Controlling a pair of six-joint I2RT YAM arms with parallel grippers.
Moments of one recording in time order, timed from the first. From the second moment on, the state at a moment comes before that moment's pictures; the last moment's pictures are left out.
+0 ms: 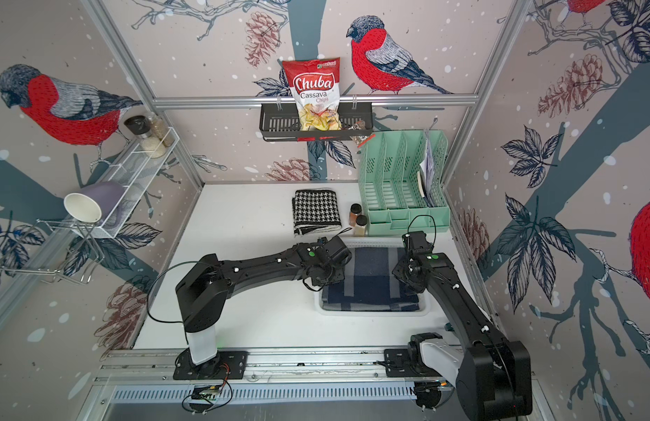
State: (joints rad) left arm -1.02 1.88 1.38 -0.66 -0.05 -1.13; right arm 0.17 1.10 0.74 -0.87 0.05 0.71
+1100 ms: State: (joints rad) left arm -0.34 1.70 1.35 -0.43 0.20 -0.91; right arm 0.43 1.08 1.00 -0.80 0.05 0.71
